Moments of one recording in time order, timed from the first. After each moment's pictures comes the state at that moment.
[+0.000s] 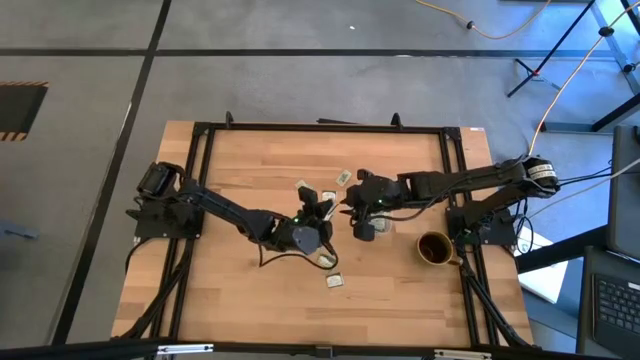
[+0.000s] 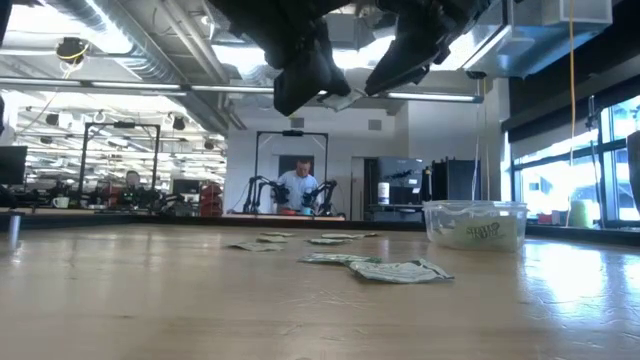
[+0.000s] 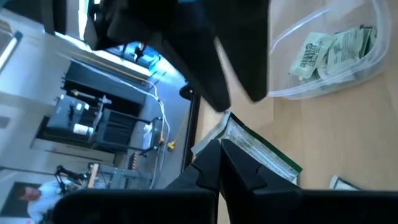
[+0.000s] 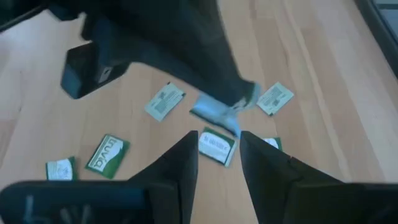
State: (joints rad) left arm -0.29 1.77 1.15 0.02 -1.00 0.51; right arm 0.07 1.45 1.07 -0.36 0.14 0.05
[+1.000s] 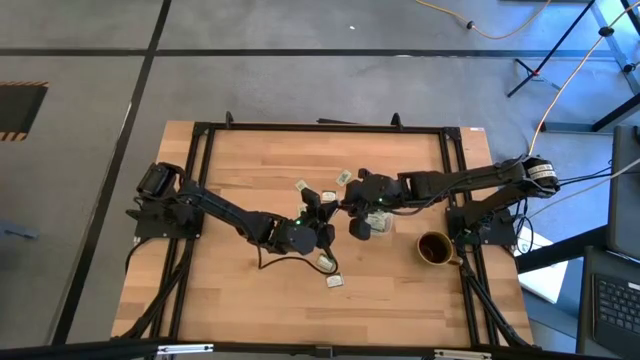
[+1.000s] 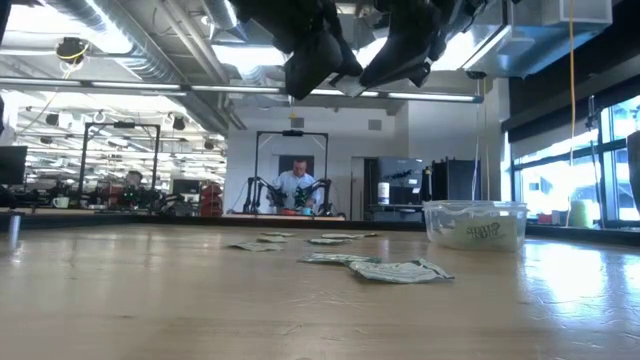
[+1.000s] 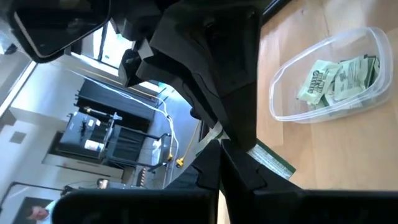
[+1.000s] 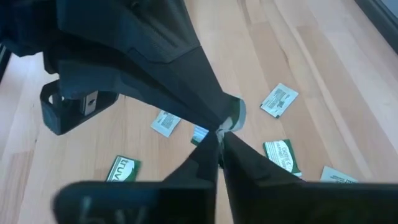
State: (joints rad) left arm -0.30 1.77 1.15 0.16 -1.00 0.64; right arm 0.07 1.45 1.07 -0.32 0.14 0.18
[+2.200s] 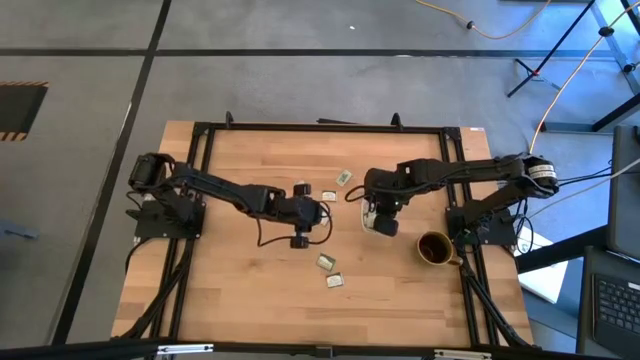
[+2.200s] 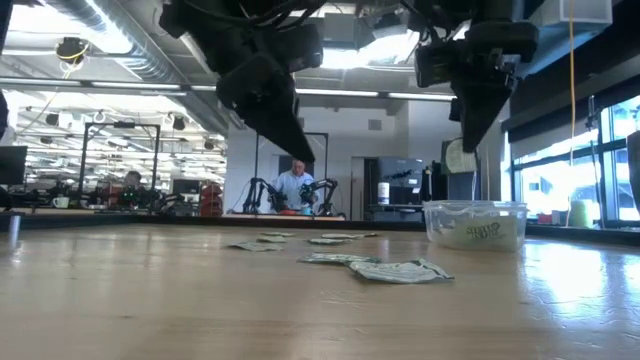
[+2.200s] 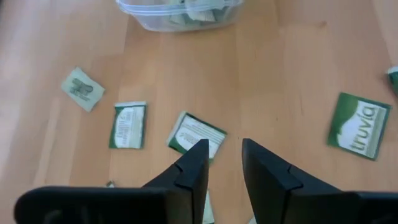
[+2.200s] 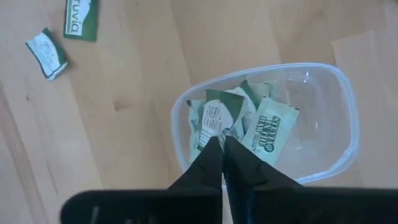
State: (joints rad) left arm -0.09 1.67 1.05 -0.27 -0.21 0.02; right arm -0.06 1.45 1.07 -0.90 -0.11 0.23
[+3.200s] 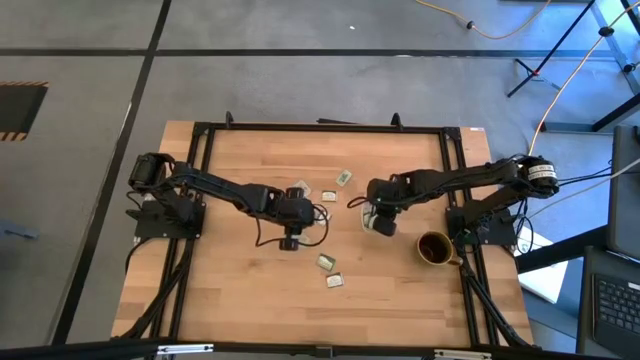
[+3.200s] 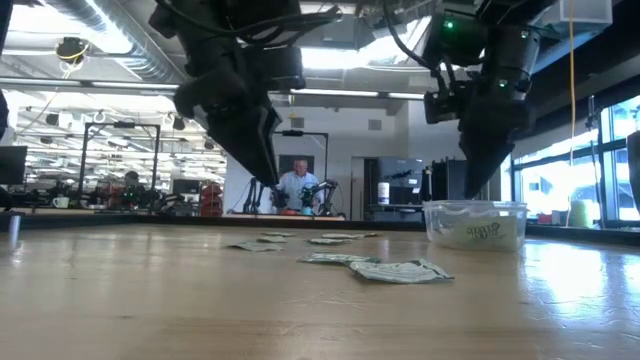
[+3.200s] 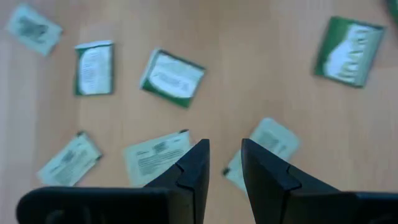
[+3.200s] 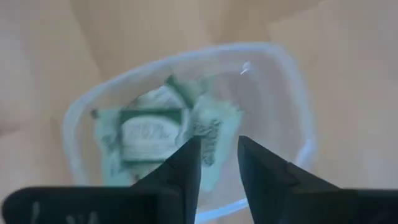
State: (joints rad) left arm -0.08 1.67 1.05 -0.46 -0.13 0.01; right arm -0.06 1.45 0.86 -0.69 0.12 0.28
